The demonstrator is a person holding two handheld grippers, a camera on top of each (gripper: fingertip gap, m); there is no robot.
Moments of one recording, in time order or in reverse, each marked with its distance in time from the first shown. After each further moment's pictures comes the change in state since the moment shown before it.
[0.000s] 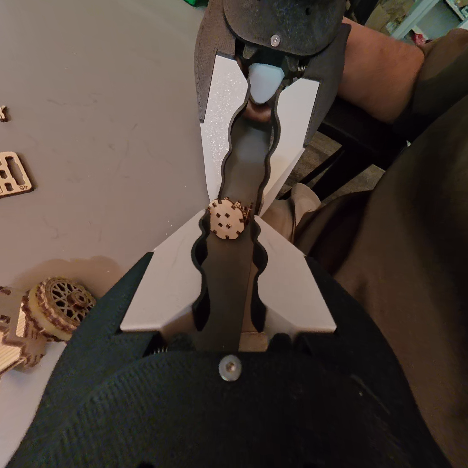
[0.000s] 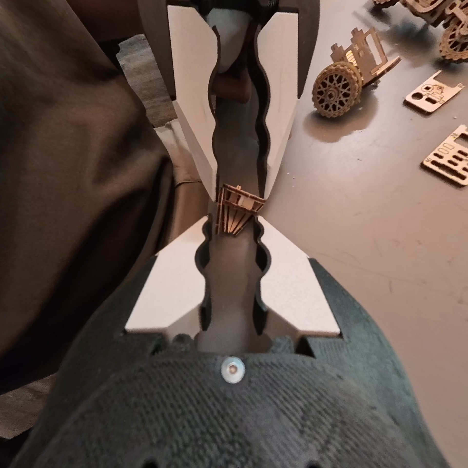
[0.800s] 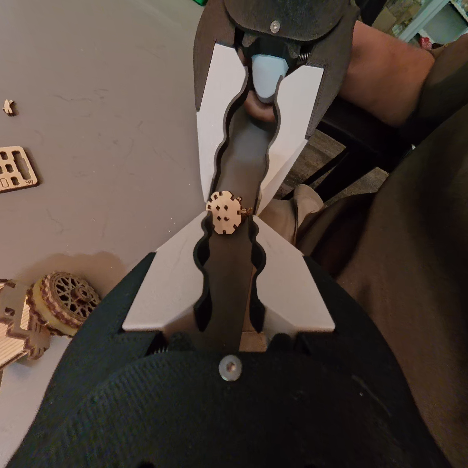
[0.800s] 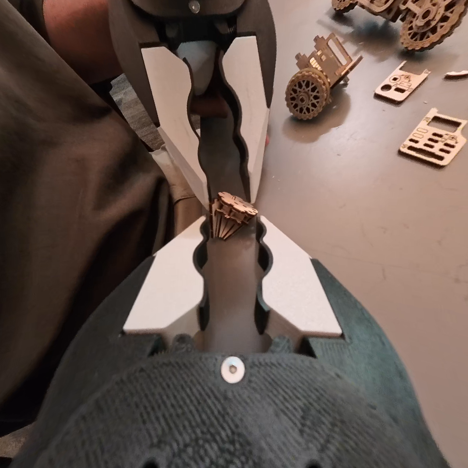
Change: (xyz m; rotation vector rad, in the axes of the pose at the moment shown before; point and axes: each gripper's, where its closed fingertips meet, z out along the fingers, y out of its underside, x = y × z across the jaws) left arm -0.003 0.000 0.000 0.001 -0.017 -0.015; right arm 0.008 -0.008 -0.003 0.048 0.028 0.128
